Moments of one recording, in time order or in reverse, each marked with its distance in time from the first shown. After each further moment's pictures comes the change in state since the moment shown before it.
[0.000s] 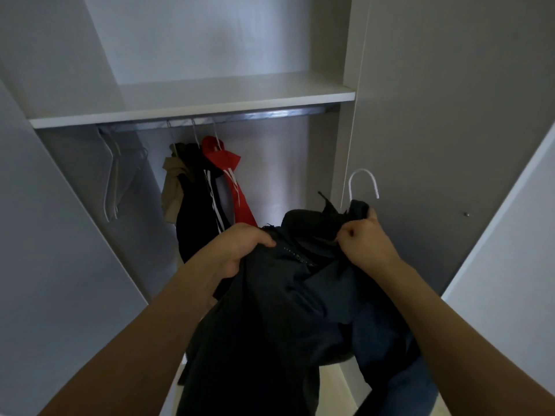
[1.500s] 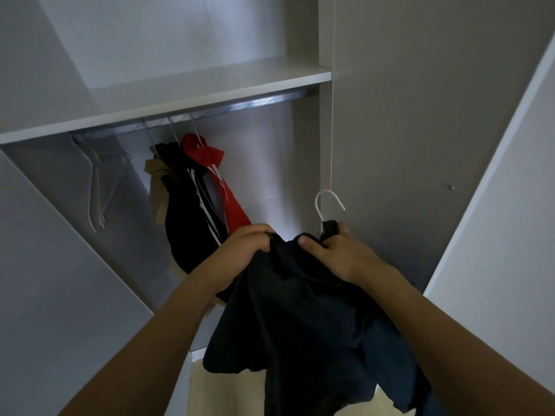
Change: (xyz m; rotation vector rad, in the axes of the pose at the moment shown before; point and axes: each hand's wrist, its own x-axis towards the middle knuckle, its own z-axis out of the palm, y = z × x) left_hand 0.007 -0.022 0.021 0.212 -0.186 0.365; right_hand -0.016 0.025 0.029 -0.319 -0.270 -0.105
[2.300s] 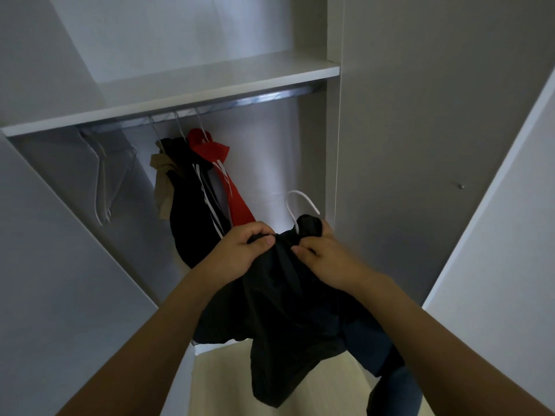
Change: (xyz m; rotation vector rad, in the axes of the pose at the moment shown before) left_hand -0.009 -0.015 -0.010 0.205 0.087 0.192; right_hand 0.006 -0.017 0.025 0.314 0.070 -0.260
